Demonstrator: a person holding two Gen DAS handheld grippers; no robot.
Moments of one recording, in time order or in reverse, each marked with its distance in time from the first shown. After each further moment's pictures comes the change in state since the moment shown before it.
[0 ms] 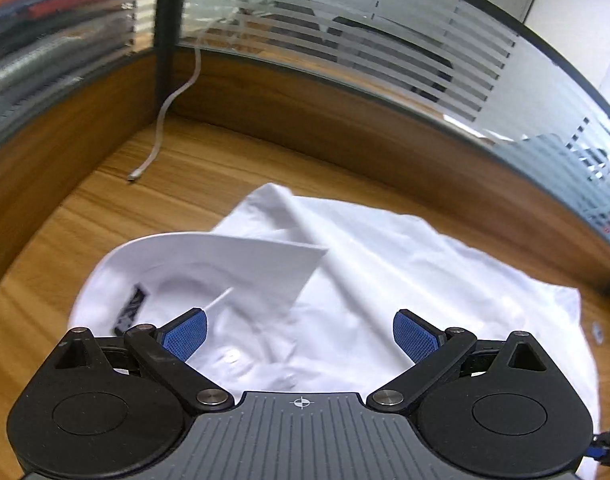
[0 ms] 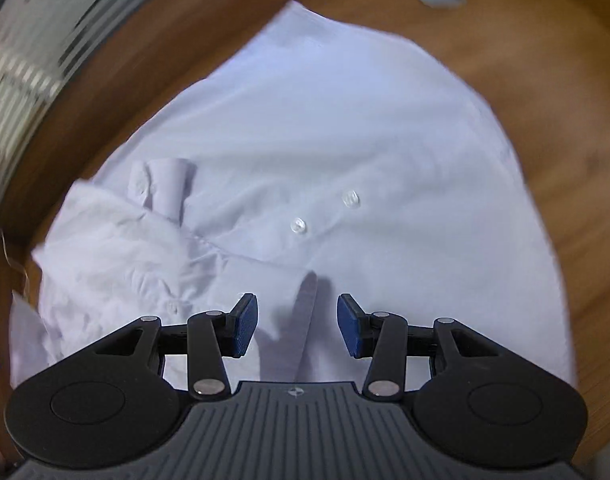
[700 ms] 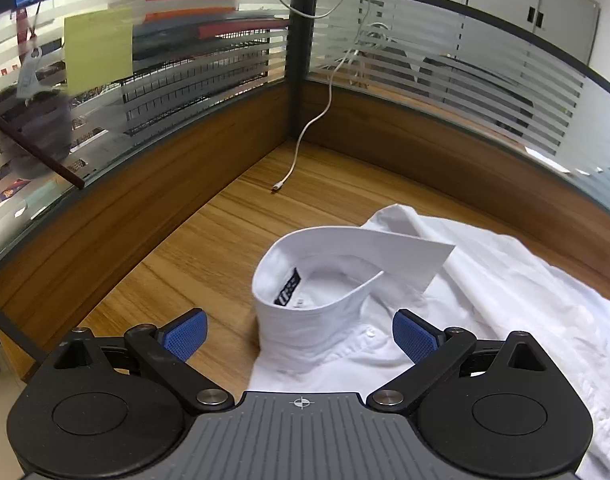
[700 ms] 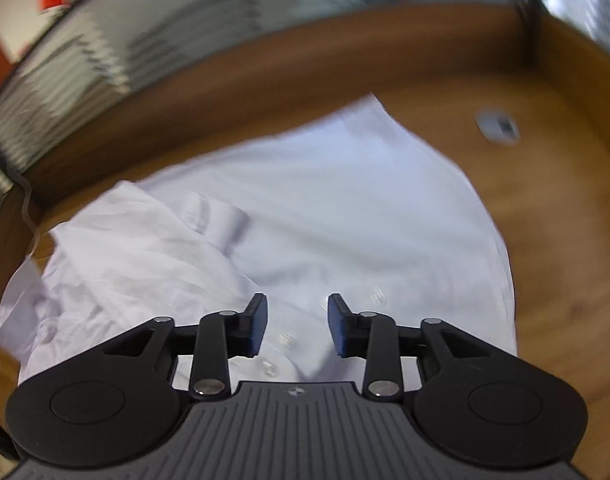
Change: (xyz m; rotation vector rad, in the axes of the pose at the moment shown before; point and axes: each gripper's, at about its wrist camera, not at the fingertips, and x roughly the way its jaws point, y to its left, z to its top) left arm -0.056 0.065 -0.035 -0.051 -0.099 0.238; right arm -0.059 0.066 0.013 -0.402 -0.164 0.003
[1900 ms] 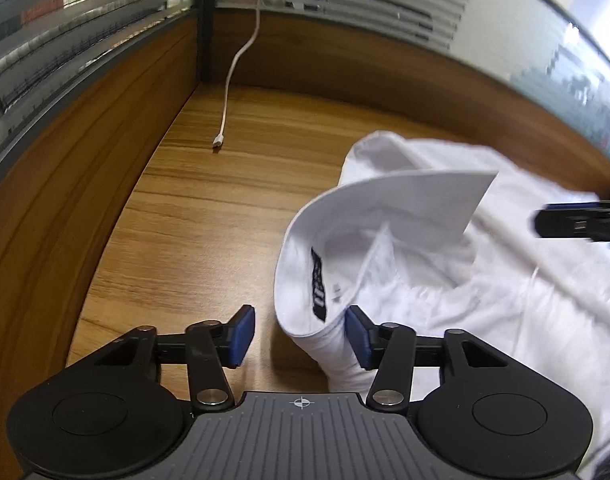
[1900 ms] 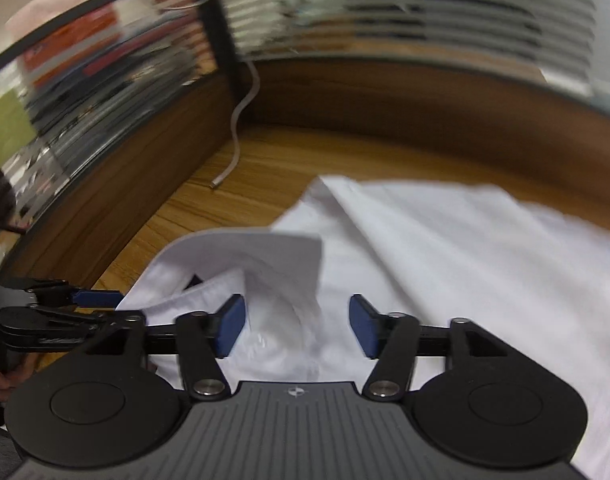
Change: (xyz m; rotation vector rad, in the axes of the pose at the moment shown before) left arm 0.126 0.101 0.027 0.226 0.159 -0.393; right arm 0.126 0.394 -0.005 -0.494 0.061 0.279
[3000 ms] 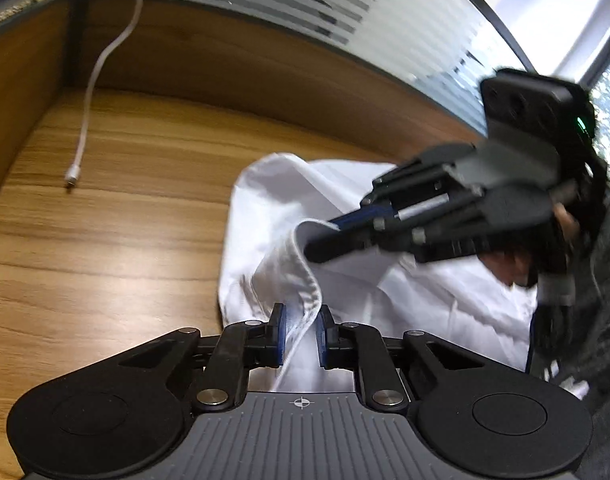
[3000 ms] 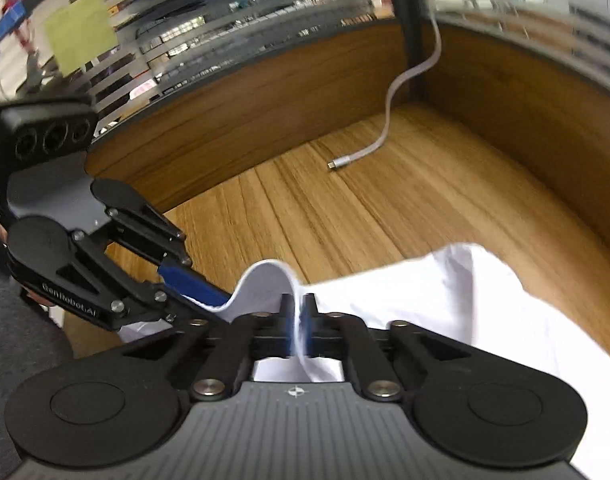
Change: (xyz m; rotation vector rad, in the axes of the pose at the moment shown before) left arm 0.078 -0.009 0.048 0.101 0.053 -0.388; right arm 0.129 -0.030 0.078 -0.409 0.203 0.504
